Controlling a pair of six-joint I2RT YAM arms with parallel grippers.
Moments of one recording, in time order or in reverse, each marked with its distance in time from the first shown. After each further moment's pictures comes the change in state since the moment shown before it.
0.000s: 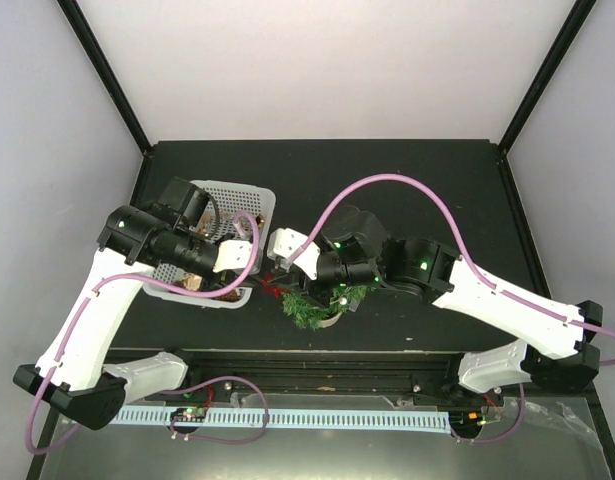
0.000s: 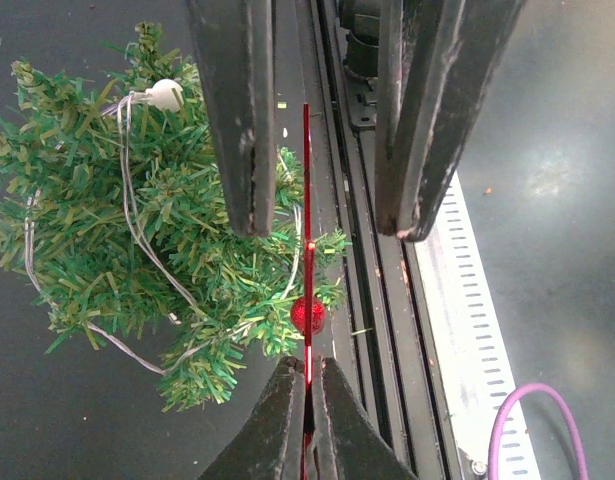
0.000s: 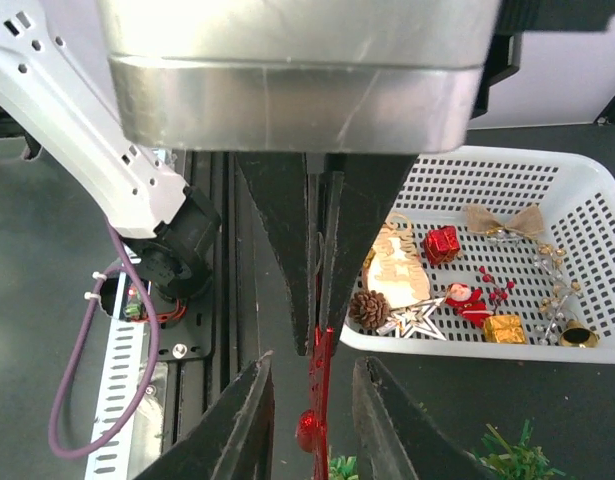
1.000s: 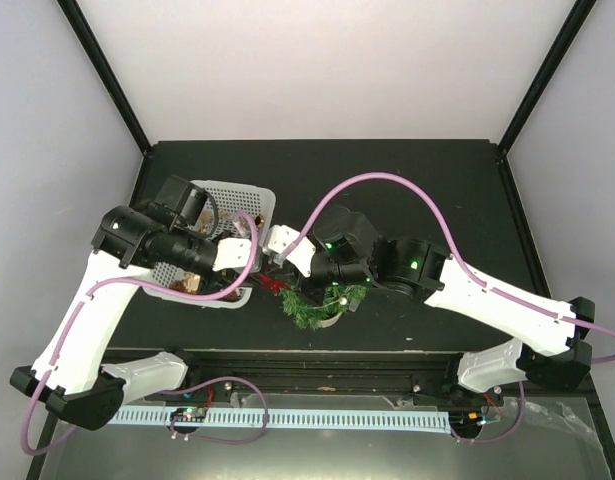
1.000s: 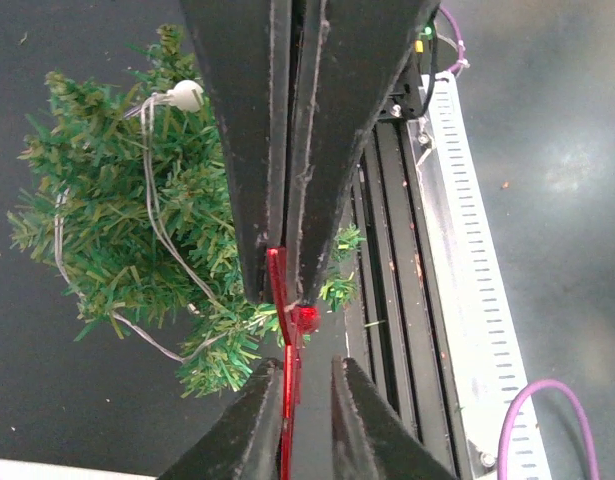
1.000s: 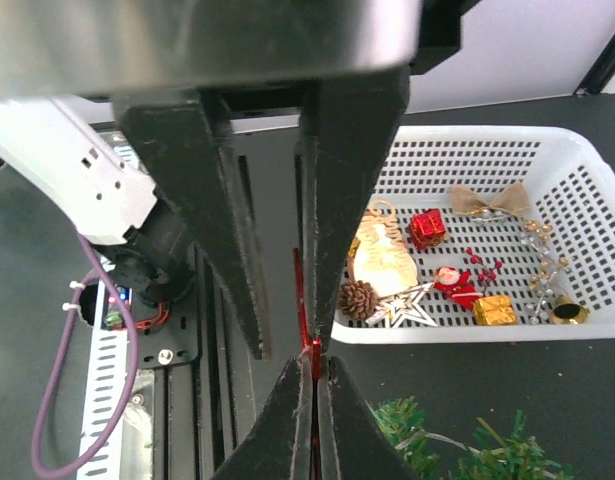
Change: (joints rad) left arm -0.029 -0.001 0.045 -0.002 -0.059 -0.053; right arm 0.004 0.034 0.003 0.006 0.045 0.047
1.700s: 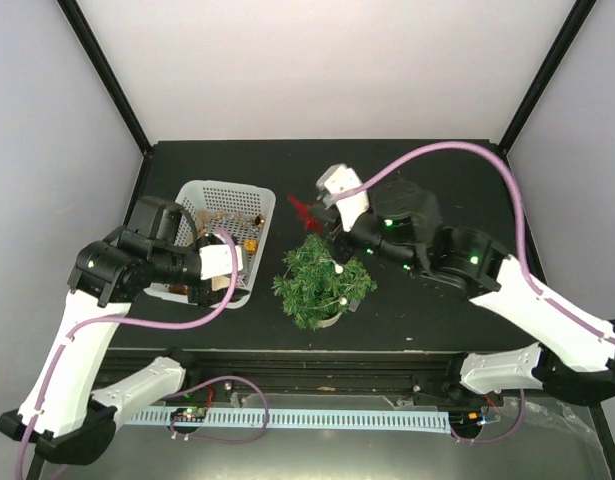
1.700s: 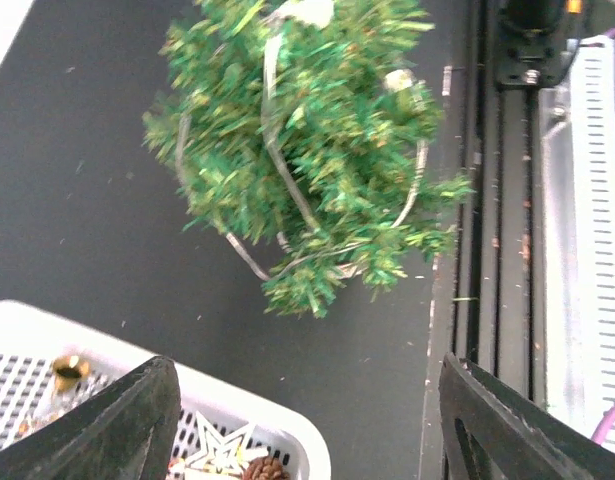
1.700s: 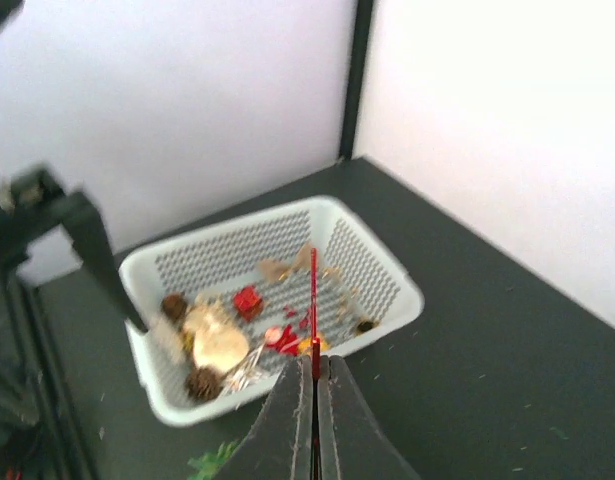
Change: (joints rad) left arm 0.045 -0.167 -0.108 0.146 -0.165 -0.126; right arm -0.070 -0.109 0.059 0.019 0.329 0.124
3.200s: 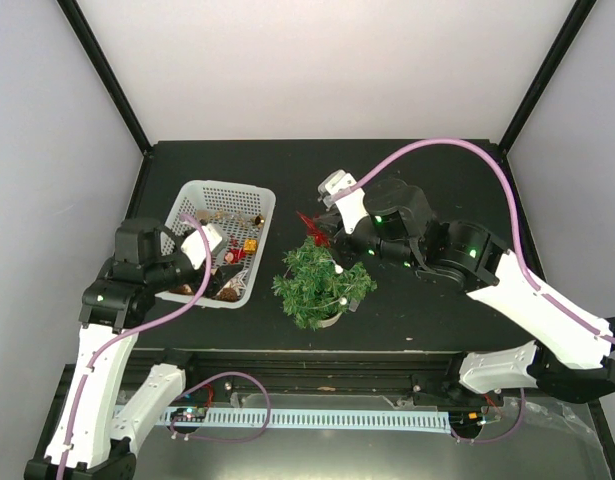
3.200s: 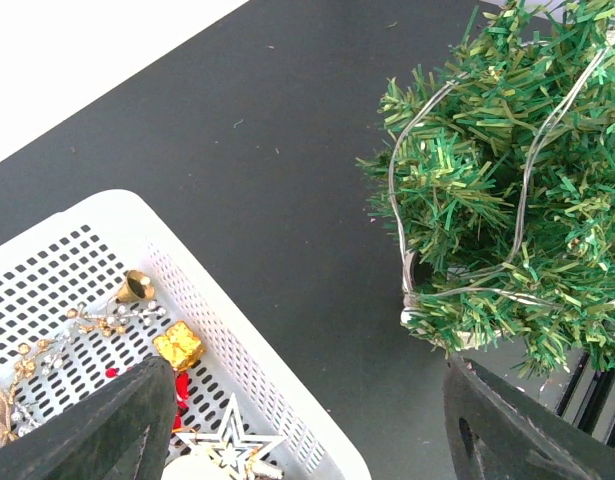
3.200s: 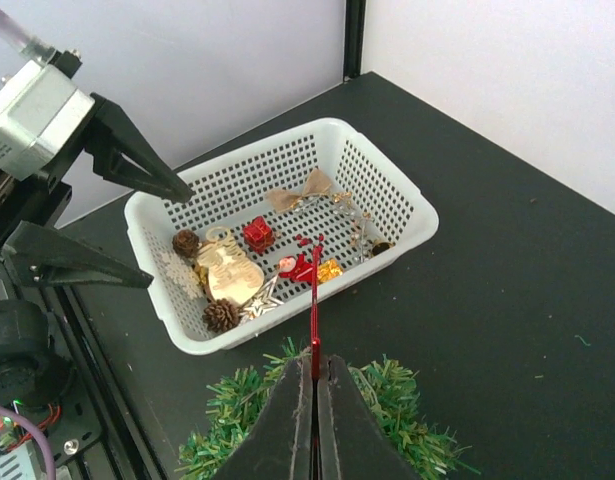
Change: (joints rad) left arm 0.276 -0.245 -0.400 0.438 -0.006 -0.412; right arm -0.043 0.021 0.094 -0.195 -0.017 0.114
